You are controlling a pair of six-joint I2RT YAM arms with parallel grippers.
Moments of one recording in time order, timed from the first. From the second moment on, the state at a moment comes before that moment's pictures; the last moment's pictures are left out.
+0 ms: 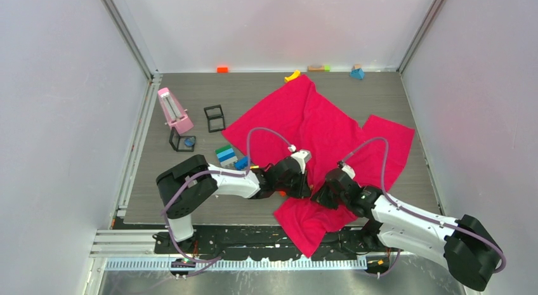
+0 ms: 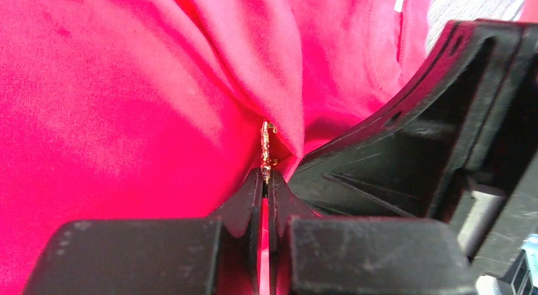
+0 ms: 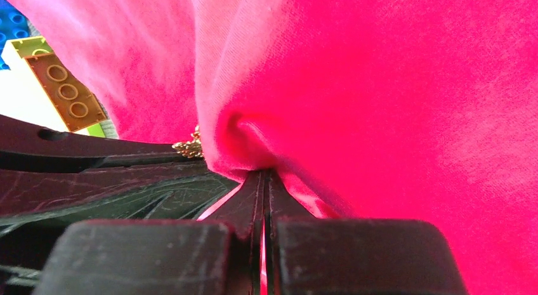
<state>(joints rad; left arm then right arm) -1.11 1.79 0.89 0.25 0.10 -0.72 0.79 0.88 0.28 -0.30 0.08 1.21</state>
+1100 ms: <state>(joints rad) -1.06 1.73 0.85 0.39 0.19 -0.76 0.79 0.58 0.40 -0.62 0.22 1.12</state>
